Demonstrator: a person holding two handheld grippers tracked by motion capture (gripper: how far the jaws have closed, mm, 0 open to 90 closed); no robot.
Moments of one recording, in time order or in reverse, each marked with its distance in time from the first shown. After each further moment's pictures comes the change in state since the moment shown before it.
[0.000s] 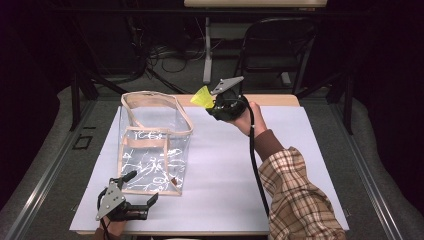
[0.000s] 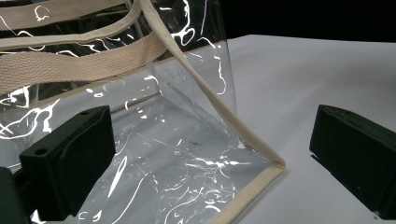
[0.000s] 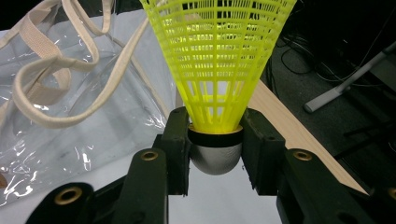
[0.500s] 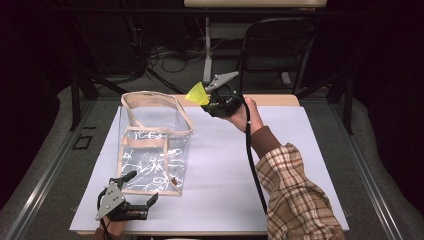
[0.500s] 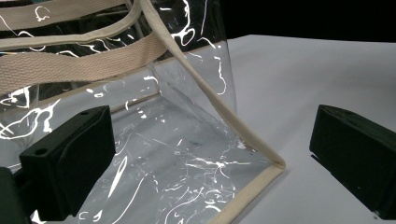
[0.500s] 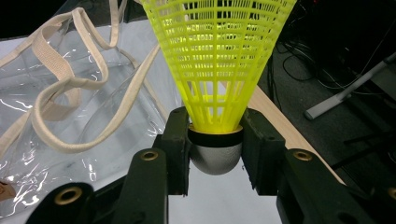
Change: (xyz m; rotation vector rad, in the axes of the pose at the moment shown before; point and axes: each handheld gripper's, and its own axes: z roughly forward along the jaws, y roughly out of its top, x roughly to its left) left arm 0.000 0.000 0.000 0.000 0.000 0.001; right arm 0.004 0.018 -0.001 -0.010 0.008 -0.017
